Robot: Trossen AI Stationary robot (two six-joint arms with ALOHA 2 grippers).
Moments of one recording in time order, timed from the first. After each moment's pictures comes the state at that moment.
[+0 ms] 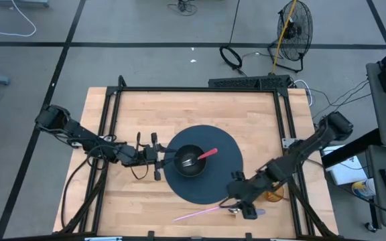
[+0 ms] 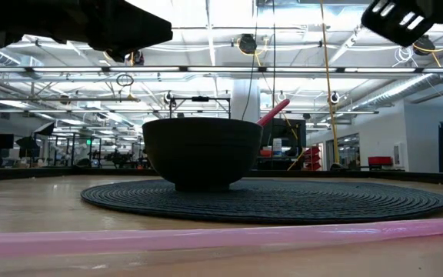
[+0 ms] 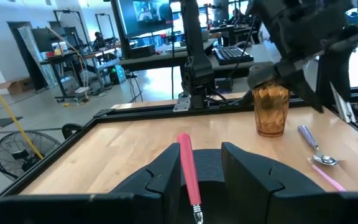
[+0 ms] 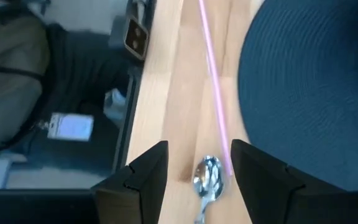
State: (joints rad) left arm -0.38 1.33 0.41 0.89 -0.49 0.12; right arm 0.61 1.50 1.08 -0.47 -0.05 0.57
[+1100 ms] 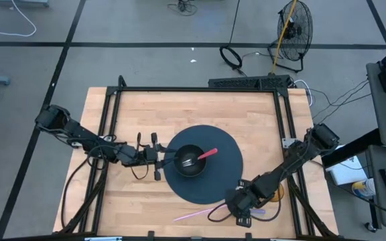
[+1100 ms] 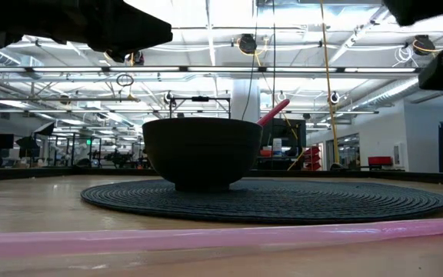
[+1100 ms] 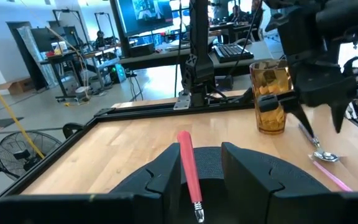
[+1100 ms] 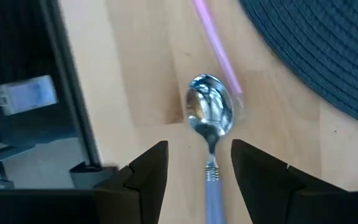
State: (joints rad) left arm -0.38 1.33 0.41 0.89 -0.49 0.12; right arm 0.66 1.75 1.17 -0.67 -0.13 0.89
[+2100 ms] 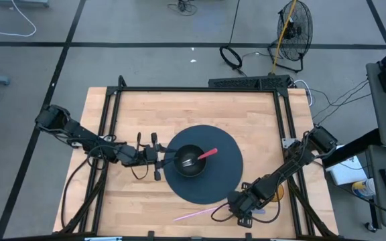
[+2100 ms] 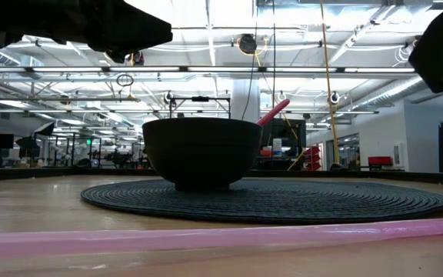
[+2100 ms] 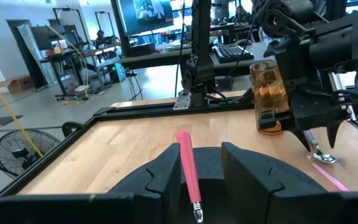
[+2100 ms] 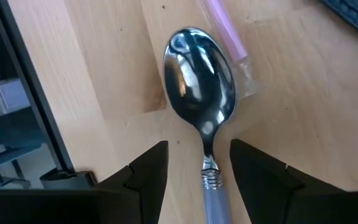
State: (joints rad) left arm -0.38 1.33 0.42 0.89 -0.49 0.11; right arm 0.70 1.79 1.01 -0.48 -0.18 1.00
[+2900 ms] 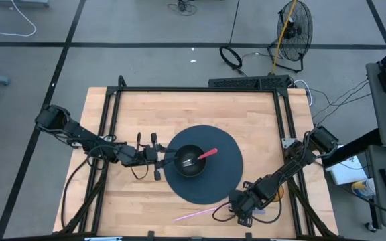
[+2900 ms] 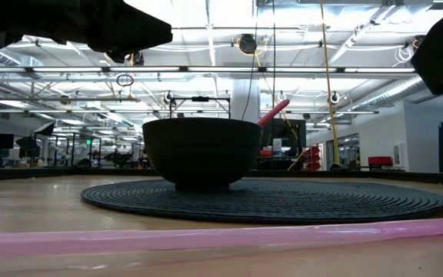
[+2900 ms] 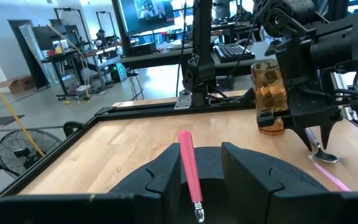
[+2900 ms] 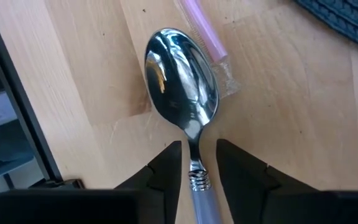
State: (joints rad) left arm -0.38 1.33 0.42 0.88 -0.49 0.12; right arm 0.72 1.79 0.96 -0.52 -0.12 1.02
